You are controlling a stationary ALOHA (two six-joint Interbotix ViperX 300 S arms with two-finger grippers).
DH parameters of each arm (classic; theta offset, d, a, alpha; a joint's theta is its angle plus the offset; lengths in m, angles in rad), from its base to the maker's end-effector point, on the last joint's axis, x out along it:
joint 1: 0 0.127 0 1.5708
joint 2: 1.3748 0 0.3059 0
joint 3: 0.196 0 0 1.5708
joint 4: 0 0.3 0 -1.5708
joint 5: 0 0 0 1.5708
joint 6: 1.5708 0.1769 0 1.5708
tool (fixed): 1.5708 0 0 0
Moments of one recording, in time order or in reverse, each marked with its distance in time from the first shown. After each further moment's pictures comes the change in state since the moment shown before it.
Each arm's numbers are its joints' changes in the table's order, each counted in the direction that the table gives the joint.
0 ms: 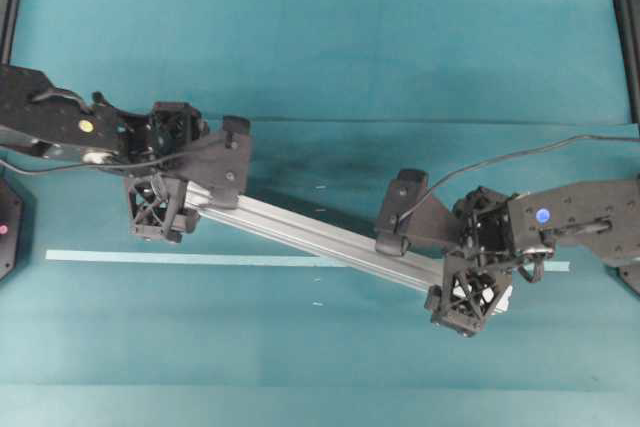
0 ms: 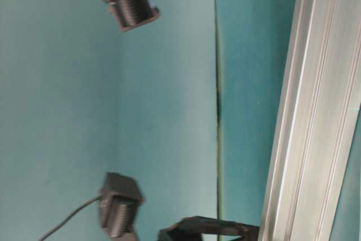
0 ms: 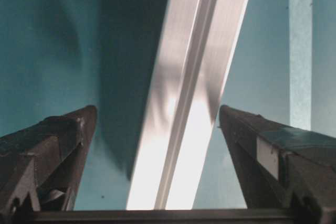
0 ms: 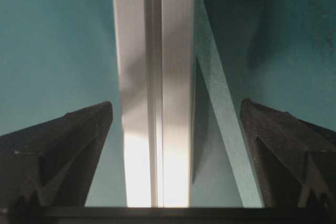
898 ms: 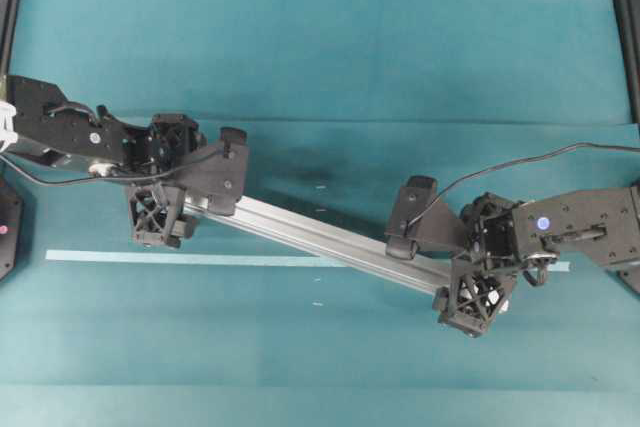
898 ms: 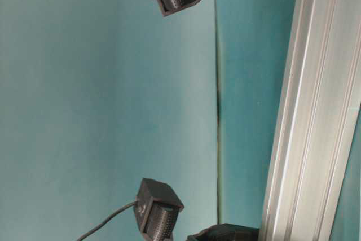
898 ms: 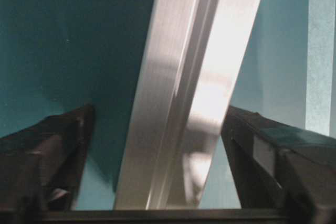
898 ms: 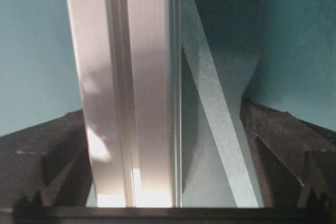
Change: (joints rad) left arm 0.006 -0.051 -0.057 0.002 0.104 -0.005; right arm 0.003 -0.028 -0.066 0.006 0.089 0.014
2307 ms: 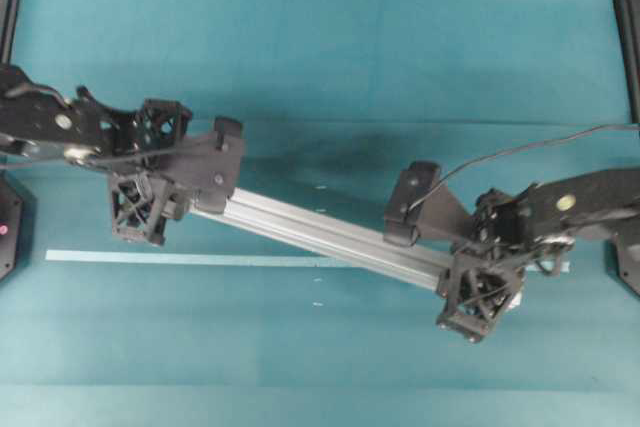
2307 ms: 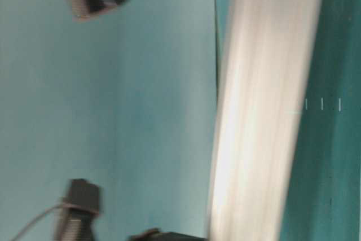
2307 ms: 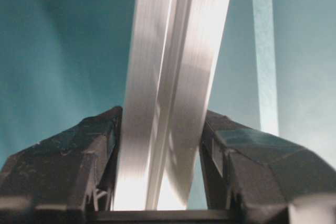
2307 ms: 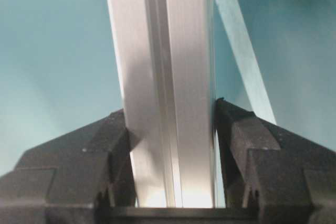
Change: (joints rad) left arm -0.025 0.184 0.130 0.003 -0.308 0.020; right arm -0.031 0.173 0.132 0.100 -0.227 -0.008
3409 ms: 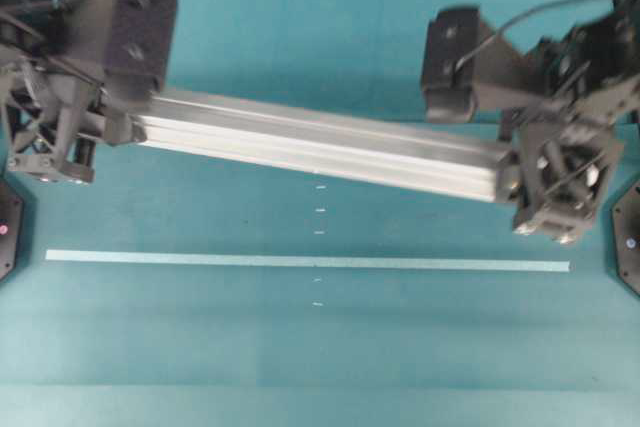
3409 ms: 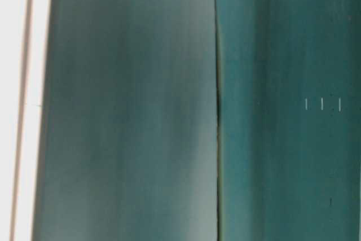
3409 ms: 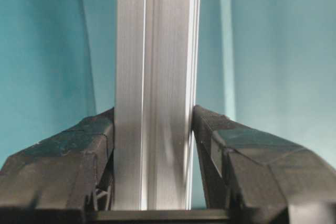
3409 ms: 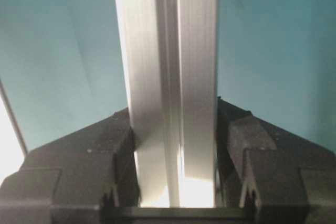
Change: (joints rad) left arm -0.021 0.175 0.575 0.000 -0.611 -0.087; right arm -0.216 0.115 0.537 -0.020 -0.726 -0.330
